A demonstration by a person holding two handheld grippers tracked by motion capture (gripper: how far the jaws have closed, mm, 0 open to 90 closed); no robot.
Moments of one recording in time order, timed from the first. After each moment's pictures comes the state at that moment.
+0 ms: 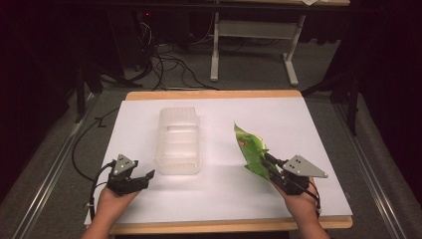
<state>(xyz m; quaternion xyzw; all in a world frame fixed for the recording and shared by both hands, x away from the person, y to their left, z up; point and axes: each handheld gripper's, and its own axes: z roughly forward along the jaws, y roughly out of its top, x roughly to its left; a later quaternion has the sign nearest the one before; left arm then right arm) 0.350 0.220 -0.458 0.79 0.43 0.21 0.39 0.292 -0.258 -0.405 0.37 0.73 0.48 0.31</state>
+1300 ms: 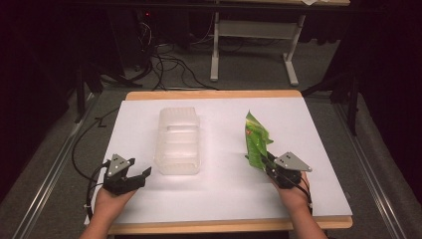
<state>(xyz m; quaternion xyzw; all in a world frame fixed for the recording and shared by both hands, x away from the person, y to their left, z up) 0.345 0.227 -0.450 0.77 0.43 0.23 0.42 0.321 -0.258 -0.443 0.41 0.74 0.41 0.34</state>
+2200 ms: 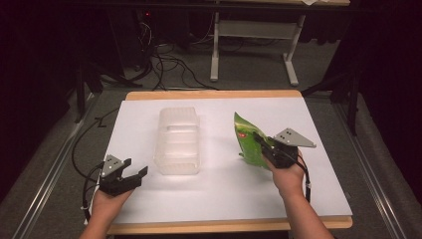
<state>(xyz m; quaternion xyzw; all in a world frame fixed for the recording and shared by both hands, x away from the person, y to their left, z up) 0.342 0.235 -0.449 0.75 0.45 0.22 0.43 0.354 -0.236 -0.373 0.40 0.71 0.50 0.30</state>
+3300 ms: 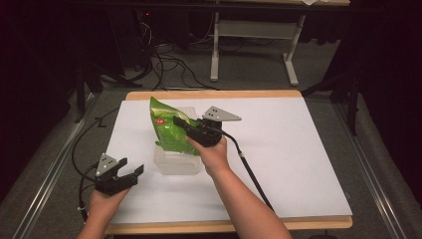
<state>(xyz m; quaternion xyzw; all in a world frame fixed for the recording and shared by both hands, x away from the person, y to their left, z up) 0.342 0.247 -0.448 0.73 0.47 0.23 0.44 0.428 -0.065 -0.373 0.29 0.67 0.67 0.11</state>
